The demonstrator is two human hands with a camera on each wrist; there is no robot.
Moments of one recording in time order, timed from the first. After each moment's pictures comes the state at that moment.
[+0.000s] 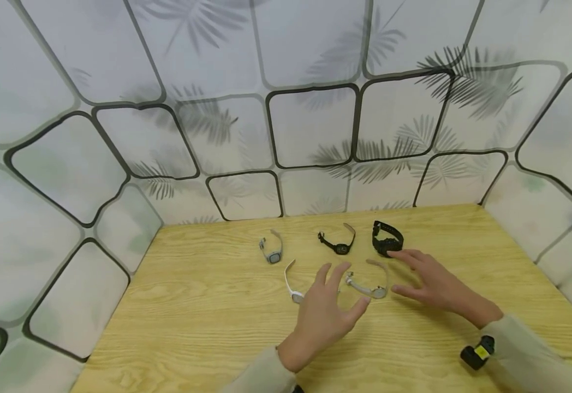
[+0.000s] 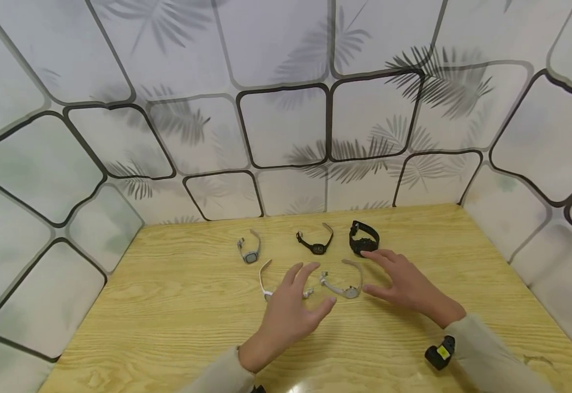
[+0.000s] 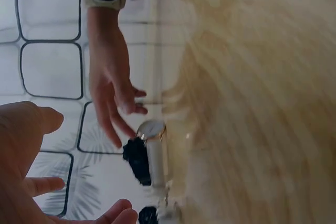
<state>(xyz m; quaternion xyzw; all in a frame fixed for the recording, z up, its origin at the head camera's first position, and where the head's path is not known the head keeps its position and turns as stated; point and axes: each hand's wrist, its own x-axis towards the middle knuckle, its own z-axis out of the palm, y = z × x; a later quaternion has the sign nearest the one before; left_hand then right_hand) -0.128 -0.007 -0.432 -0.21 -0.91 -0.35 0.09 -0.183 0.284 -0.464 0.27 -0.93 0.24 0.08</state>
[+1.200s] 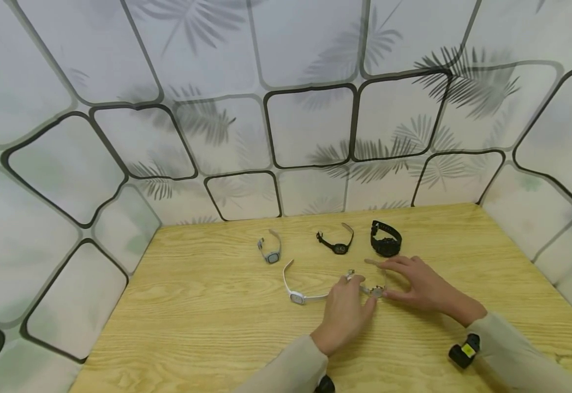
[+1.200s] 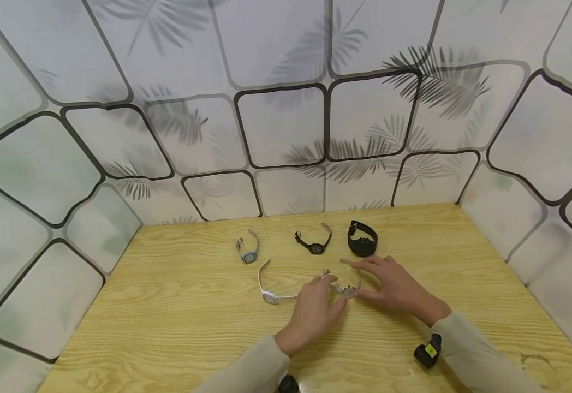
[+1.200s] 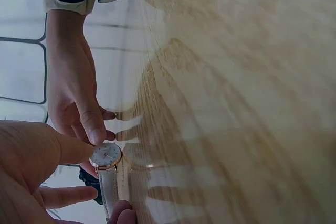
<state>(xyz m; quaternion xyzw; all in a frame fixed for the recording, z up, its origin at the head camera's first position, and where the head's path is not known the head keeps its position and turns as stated) -0.147 0.045 -0.464 -0.18 -0.94 -0.30 0.05 -0.186 0.274 -0.472 0.30 -0.93 0.21 0.08</state>
